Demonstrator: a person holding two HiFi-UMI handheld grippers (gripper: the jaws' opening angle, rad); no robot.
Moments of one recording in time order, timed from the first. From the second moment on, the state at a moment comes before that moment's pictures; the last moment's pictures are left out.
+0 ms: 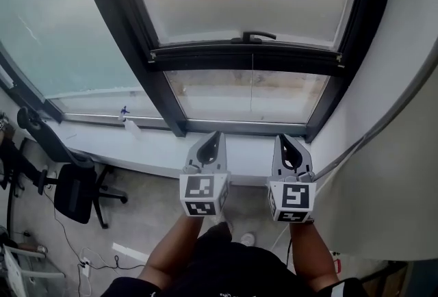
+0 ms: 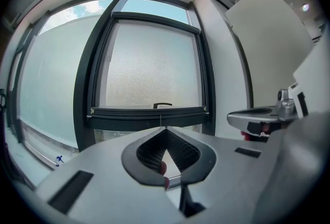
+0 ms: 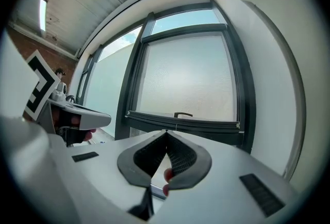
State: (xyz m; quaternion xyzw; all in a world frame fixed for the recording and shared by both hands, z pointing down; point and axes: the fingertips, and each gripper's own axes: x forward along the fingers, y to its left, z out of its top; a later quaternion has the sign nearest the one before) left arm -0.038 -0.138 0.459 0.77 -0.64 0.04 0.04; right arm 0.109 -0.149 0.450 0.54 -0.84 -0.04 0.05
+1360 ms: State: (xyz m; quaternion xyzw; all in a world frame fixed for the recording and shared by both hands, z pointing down) left arm -0.089 0.010 0.469 0.79 -0.61 0.04 0.04; right arm 0.073 -0.001 0.460 0.59 -0.81 -0.03 0.06
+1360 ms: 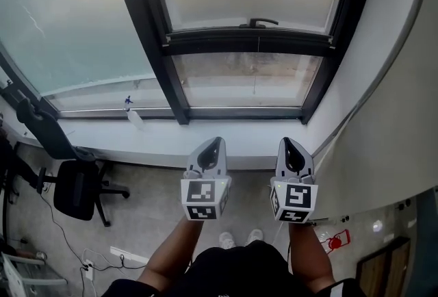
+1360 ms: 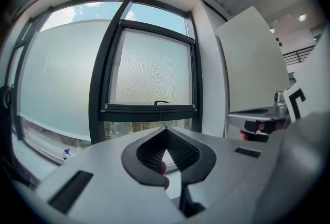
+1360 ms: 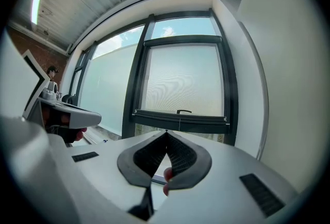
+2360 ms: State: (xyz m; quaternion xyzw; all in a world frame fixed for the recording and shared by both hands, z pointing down) left arm -0.055 0.018 0.462 0.79 -0.61 0.05 0.03; right arm 0.081 0.013 0.452 0.57 -0.82 -0.04 0.05
